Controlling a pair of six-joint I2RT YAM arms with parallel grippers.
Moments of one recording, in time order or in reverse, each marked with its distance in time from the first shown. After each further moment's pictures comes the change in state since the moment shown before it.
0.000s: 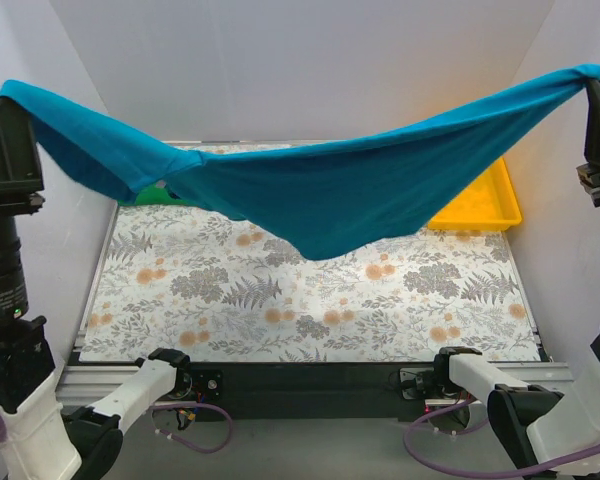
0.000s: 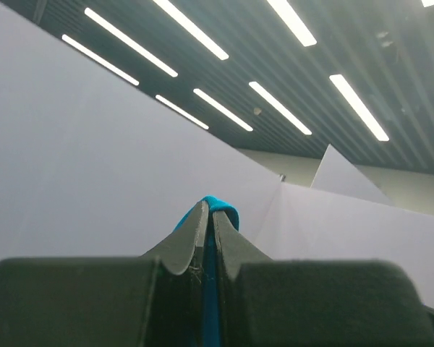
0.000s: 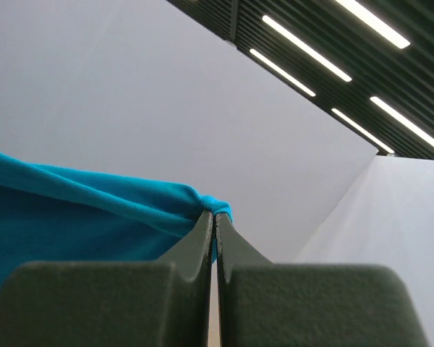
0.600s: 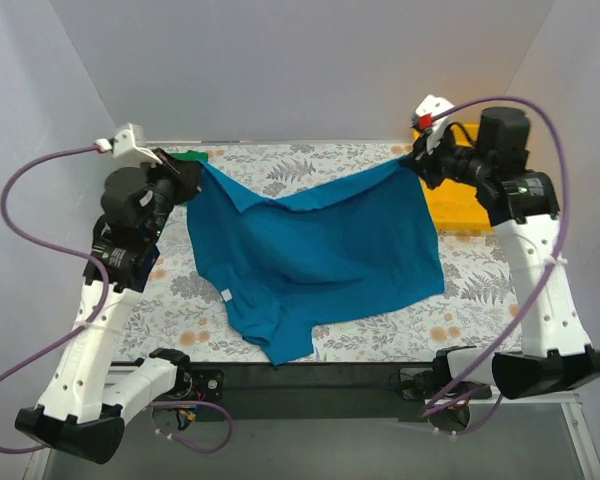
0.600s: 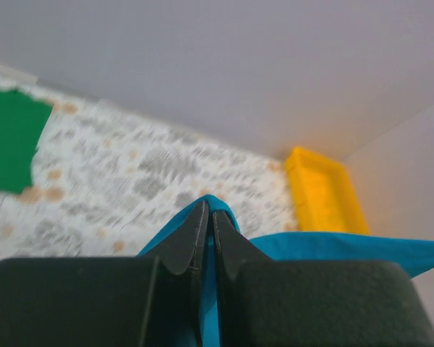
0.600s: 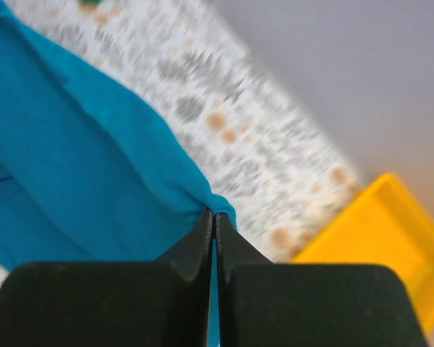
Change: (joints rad) left arm 0.000 0.064 -0.779 -0.159 -0.048 0.048; right arm 0.167 0.216 -0.757 -0.179 -0.152 -0.097
